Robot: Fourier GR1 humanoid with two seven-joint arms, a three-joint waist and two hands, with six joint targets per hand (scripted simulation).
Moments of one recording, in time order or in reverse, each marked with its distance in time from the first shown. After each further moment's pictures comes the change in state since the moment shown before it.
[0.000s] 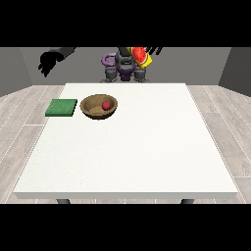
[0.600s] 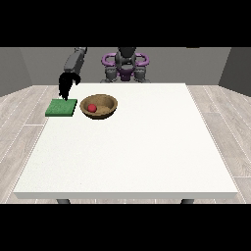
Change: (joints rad) left arm 0.004 0.147 0.455 -0.157 0.684 -0.384 -0.173; right arm 0.021 0.113 -0.015 0.058 0.025 -0.111 -0.120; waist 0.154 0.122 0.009
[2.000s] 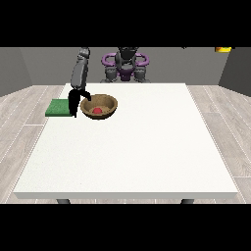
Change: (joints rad) left arm 0.095 0.287 0.188 -0.170 0.320 -0.236 0.059; right arm -0.183 0.022 0.020 0.359 0.031 0.047 -0.359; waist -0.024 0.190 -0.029
